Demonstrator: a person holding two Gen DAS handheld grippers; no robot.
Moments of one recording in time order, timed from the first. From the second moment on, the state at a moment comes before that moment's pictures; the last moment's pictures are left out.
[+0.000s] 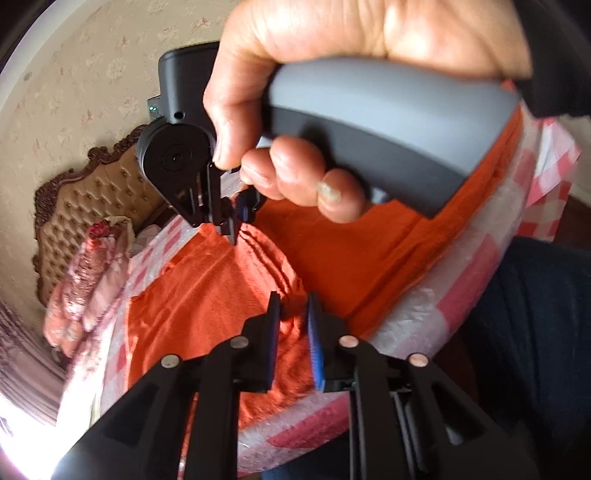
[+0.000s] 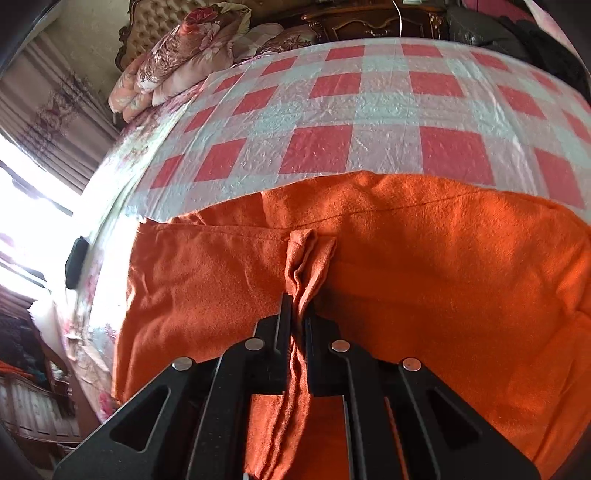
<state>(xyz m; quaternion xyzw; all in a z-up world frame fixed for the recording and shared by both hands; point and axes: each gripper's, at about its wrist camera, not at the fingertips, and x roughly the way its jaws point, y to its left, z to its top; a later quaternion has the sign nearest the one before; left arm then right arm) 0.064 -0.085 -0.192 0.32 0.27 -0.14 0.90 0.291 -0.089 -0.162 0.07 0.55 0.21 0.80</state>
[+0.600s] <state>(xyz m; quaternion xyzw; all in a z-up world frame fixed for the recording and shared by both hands) 0.025 0.116 -0.164 0.00 0.33 -0.03 0.94 0.163 -0.061 -0.152 -0.03 0.50 0.16 0.85</state>
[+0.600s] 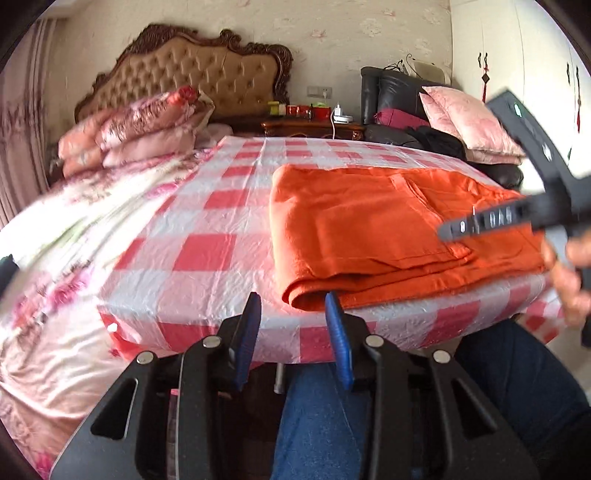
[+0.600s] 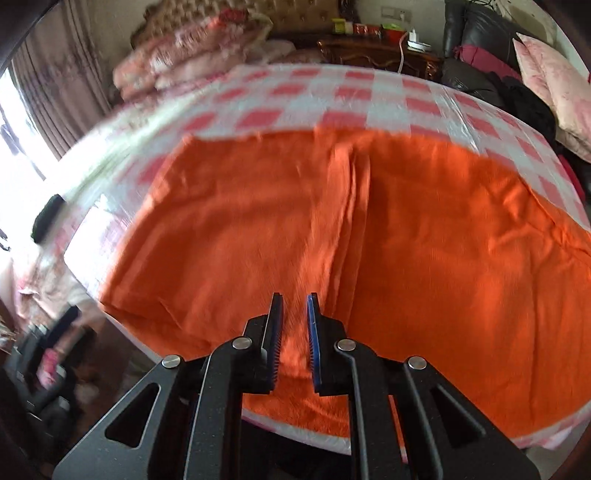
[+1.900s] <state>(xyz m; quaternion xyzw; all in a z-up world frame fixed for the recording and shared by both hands) 0.222 0.124 -0.153 -0.05 0.43 -0.08 0.90 0.150 -0.060 -0.161 -0.06 0.48 0.17 0.86</state>
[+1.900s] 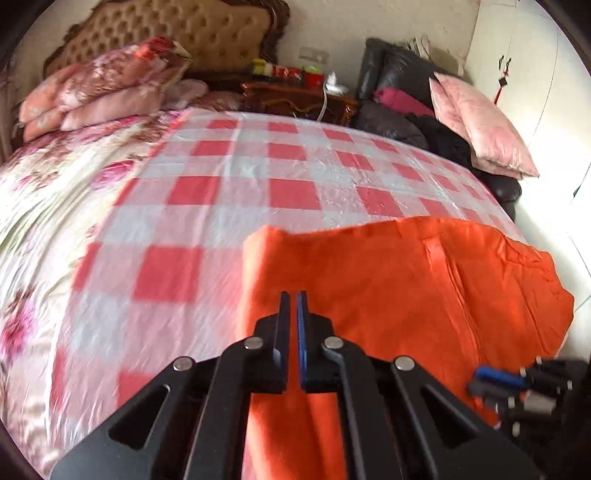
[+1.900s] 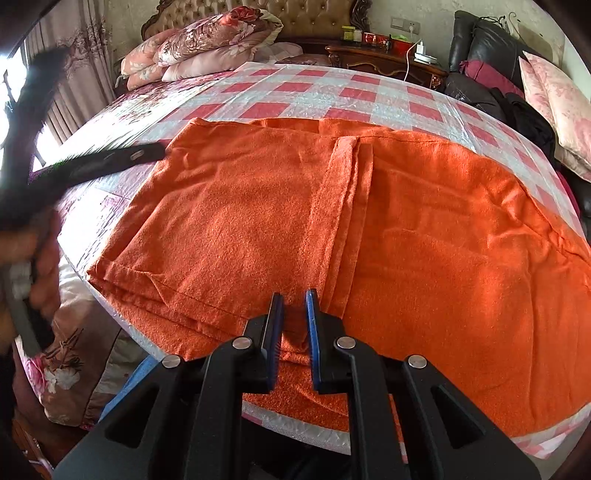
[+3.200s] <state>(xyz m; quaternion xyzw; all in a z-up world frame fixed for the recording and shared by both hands) 0.084 0.206 -0.198 -0.39 0.41 -0.13 0.81 0.125 -0.047 -0.147 -0.15 0.40 0.13 0.89</state>
